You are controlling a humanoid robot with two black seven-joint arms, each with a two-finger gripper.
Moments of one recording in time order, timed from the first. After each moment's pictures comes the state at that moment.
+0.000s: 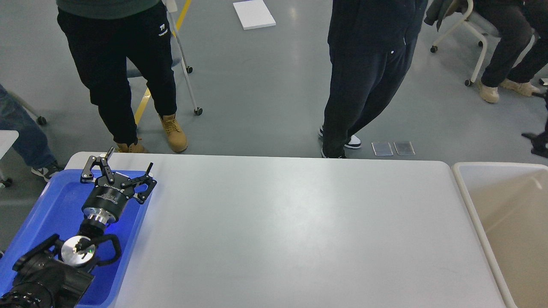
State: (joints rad) left arm -0.51 0.28 -1.02 -0.34 -0.22 -0.79 -0.19; right arm 1.10 -0.87 0.34 0.82 -0.02 0.04 -0.15
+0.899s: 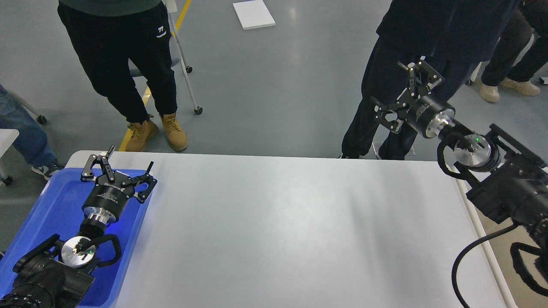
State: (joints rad) left arm -0.51 0.28 -1.02 -0.34 -0.22 -0.79 -0.19; right arm 0.96 -0.29 0.71 0.49 0.12 0.35 0.00
